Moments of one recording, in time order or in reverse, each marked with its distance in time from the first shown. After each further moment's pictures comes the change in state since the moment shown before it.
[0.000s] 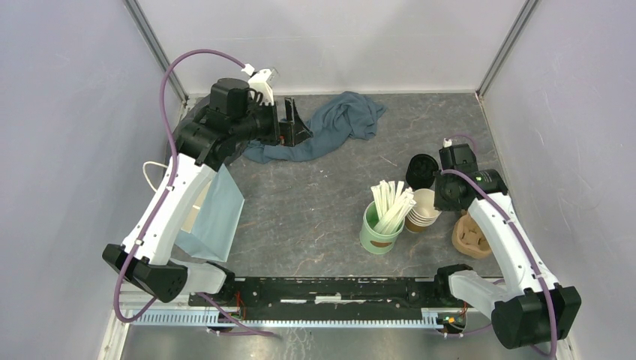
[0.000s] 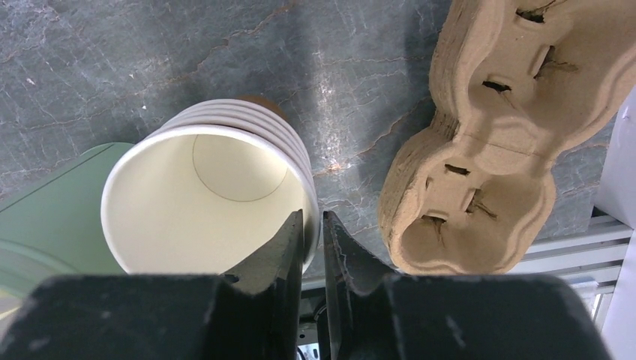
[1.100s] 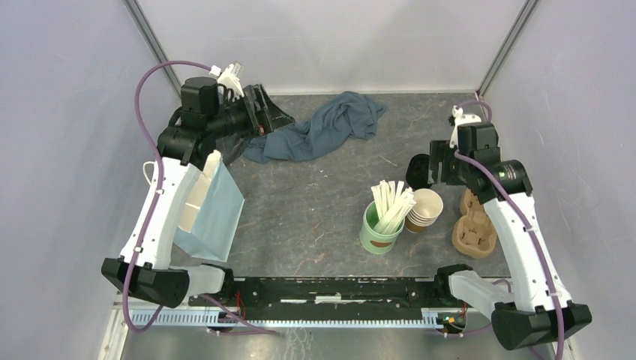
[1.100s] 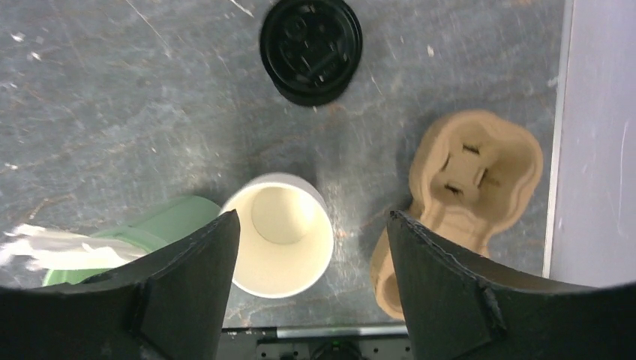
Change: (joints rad) left arm 0.221 -0.050 -0.068 0.074 0.190 -0.206; right arm 0.013 0.012 0.303 0.035 -0.057 -0.131
